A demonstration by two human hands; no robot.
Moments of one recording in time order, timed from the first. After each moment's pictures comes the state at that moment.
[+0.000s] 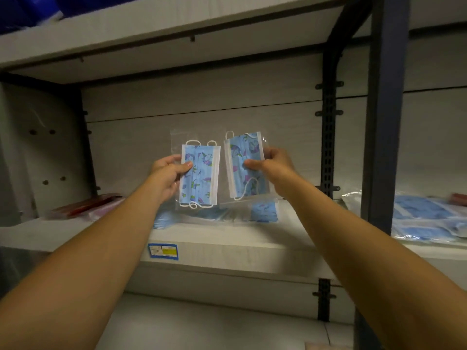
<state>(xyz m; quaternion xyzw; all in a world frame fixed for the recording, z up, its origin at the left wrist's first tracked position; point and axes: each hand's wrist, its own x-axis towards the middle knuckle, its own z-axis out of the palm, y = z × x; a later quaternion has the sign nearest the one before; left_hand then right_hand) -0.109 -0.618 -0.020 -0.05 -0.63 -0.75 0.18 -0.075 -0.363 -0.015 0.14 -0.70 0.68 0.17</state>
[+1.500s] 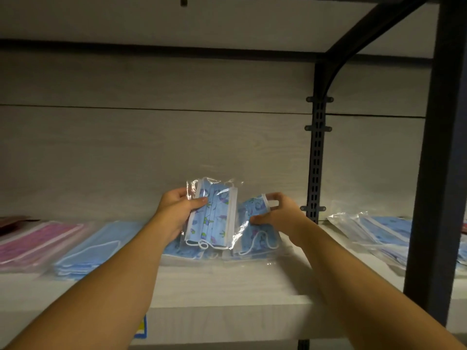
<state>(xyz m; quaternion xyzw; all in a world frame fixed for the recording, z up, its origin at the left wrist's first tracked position) -0.213 -0.569 -0.083 -0.17 -0.63 -0.76 0.08 -0.148 -0.329 -0.080 -0.04 -0.80 0.57 0.16</state>
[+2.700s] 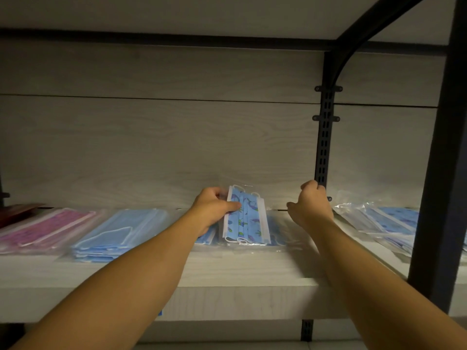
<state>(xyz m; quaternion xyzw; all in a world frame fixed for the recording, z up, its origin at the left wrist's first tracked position) -0.199 -0.530 -0.094 -0.17 -0.75 -0.64 0.02 -0.139 -0.310 -0.091 -0.20 -0.89 0.27 0.32</state>
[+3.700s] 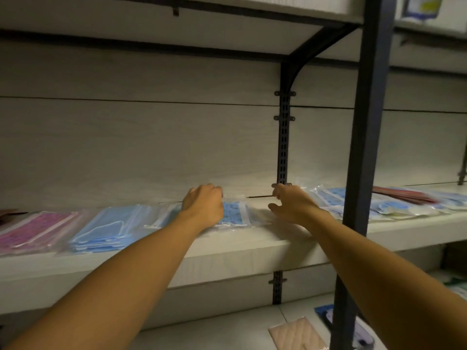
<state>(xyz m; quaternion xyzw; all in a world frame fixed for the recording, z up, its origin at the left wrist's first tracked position) -0.144 -0.531 -0.086 -0.30 -0.91 -0.08 0.26 -0.047 -0.312 -0.084 -0.12 -0.96 0.09 0.23</state>
